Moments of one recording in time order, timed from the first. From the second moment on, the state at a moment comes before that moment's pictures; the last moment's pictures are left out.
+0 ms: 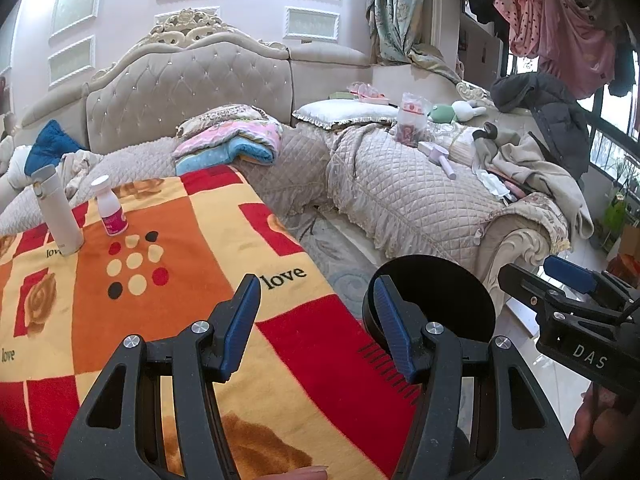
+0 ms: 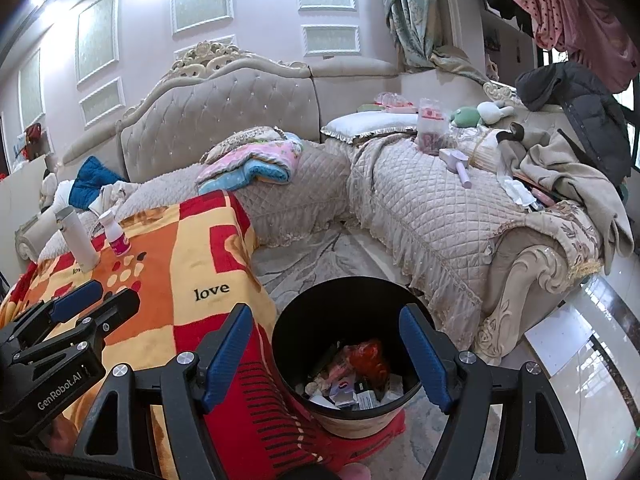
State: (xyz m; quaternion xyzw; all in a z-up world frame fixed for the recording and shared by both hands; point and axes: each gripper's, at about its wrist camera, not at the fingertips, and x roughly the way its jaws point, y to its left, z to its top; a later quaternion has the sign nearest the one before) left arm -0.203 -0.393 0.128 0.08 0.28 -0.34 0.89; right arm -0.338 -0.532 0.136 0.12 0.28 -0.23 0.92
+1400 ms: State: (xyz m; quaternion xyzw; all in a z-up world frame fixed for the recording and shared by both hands) left arm -0.199 -0.393 0.119 0.08 0.29 -0.34 0.89; right arm -0.333 -0.536 0.122 0.12 0.30 -0.23 0.92
